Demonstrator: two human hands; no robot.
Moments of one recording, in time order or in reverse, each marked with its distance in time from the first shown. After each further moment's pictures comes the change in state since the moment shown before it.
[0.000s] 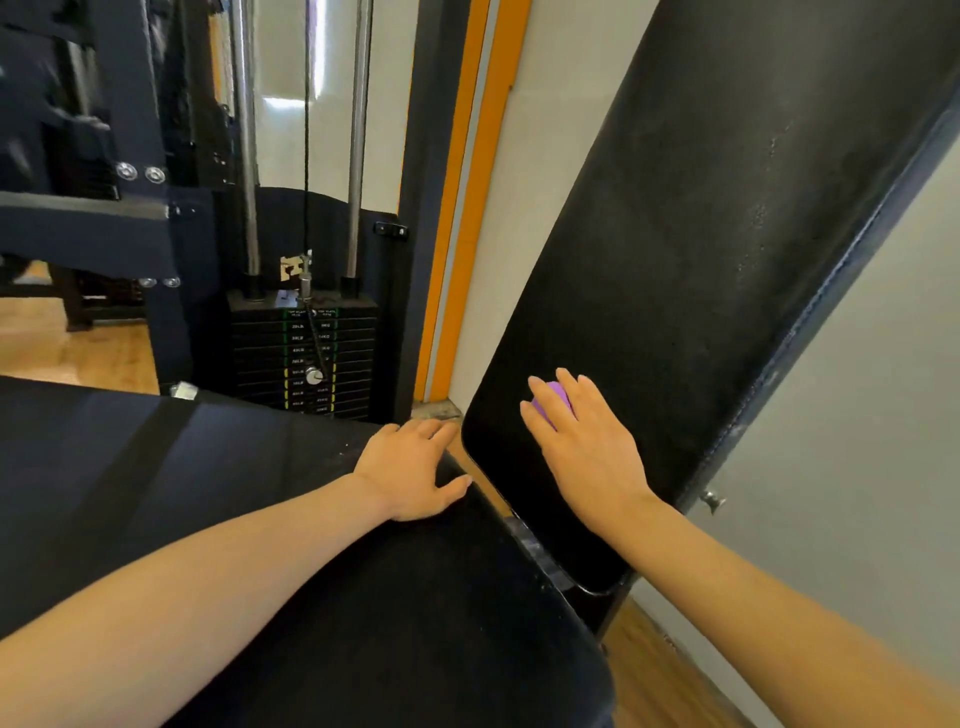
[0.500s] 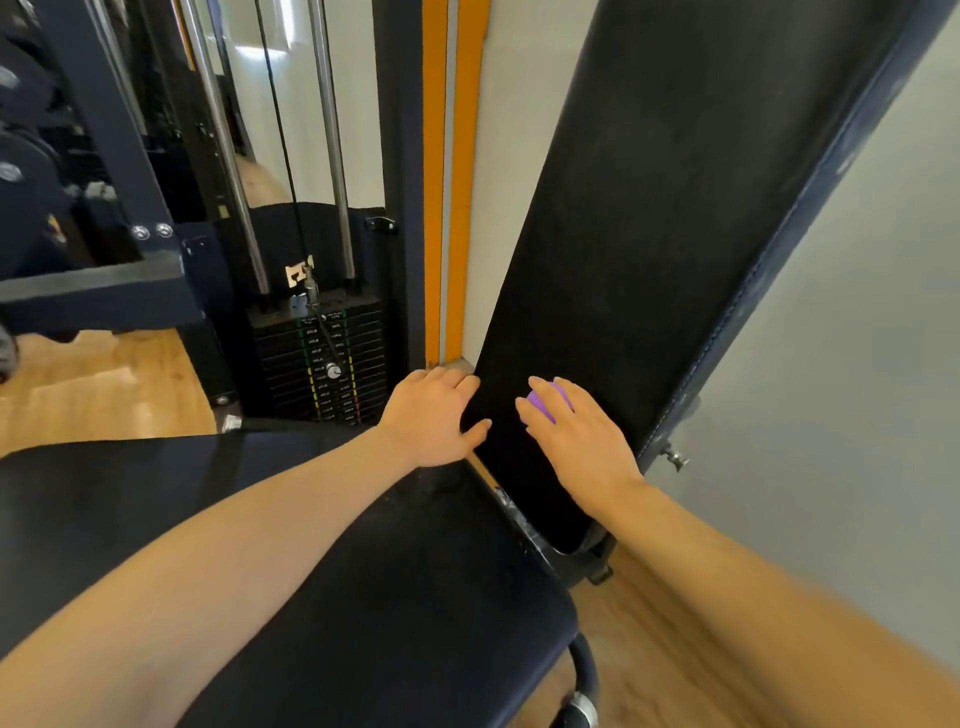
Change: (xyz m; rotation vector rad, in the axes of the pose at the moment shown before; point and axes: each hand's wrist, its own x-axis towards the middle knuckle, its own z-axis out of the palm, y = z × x) left_hand 0.007 0.044 -0.129 0.076 0.106 0.110; right_hand -0.017 0.037 -0.052 0.313 -0.040 0.055
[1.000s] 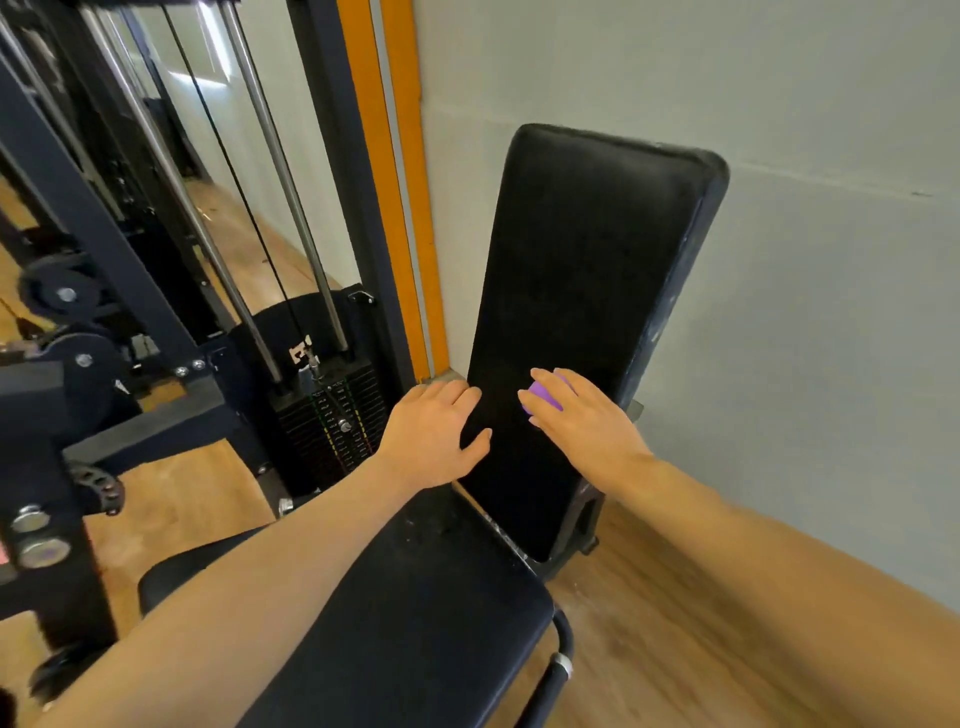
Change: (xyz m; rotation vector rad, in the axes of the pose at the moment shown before) left_hand 0.026 0.034 -0.224 -0.049 0.029 0.090; right_hand 0.013 0.079 -0.214 0.067 0.012 0.038
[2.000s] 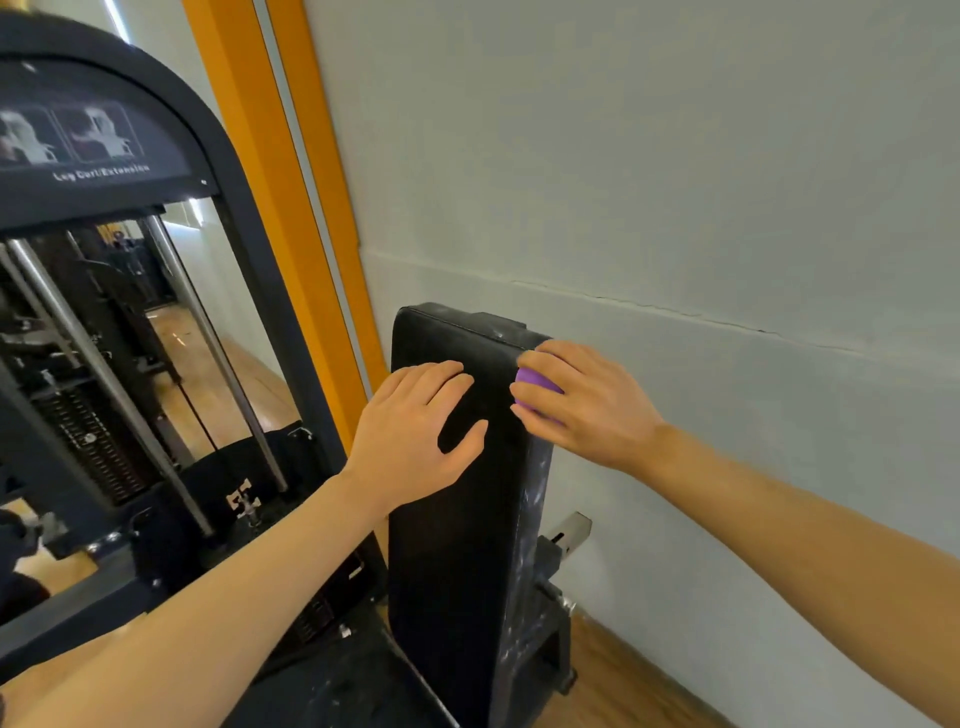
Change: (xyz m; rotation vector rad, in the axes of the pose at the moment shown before) left_hand 0.170 0.086 -0.120 0.008 0.494 0.208; right_hand 0.046 0.203 -0.127 -0.071 0.739 -0.272
